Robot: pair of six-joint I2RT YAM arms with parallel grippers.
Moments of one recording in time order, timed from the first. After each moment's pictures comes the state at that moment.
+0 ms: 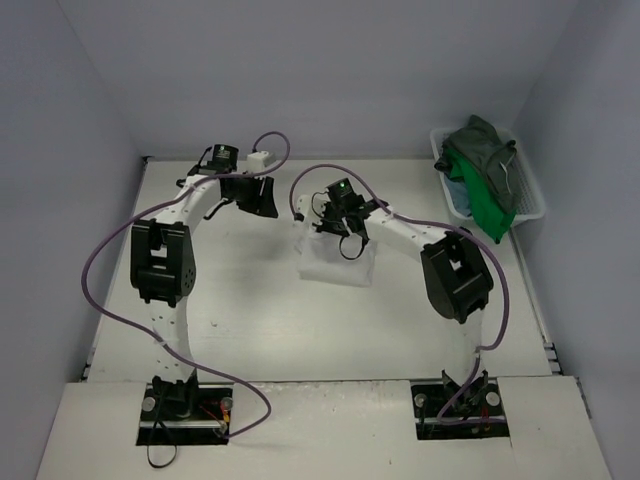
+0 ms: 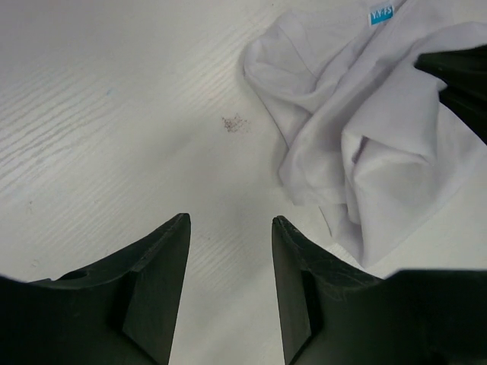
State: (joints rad) left arm -0.17 2.09 1.77 -0.65 0.62 0.16; right arm 0.58 1.98 1.44 -0.32 -0.04 -0.86
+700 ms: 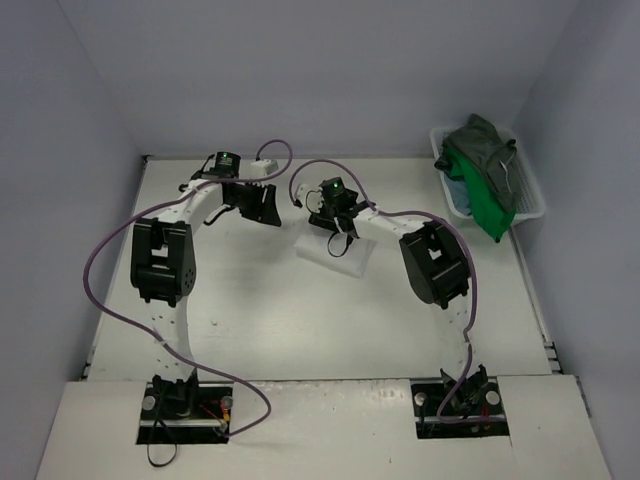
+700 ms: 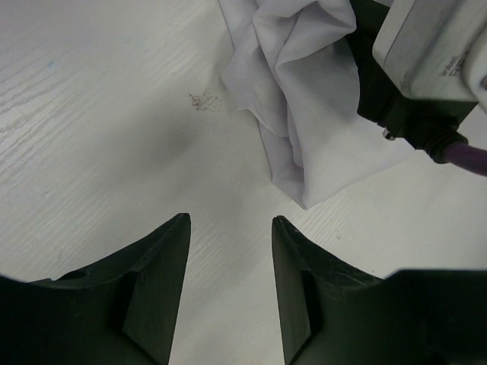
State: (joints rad) left arm -0.17 2.07 1.68 -0.64 0.69 0.16; right arm 0.57 2.19 1.54 -0.09 0.22 -0.82
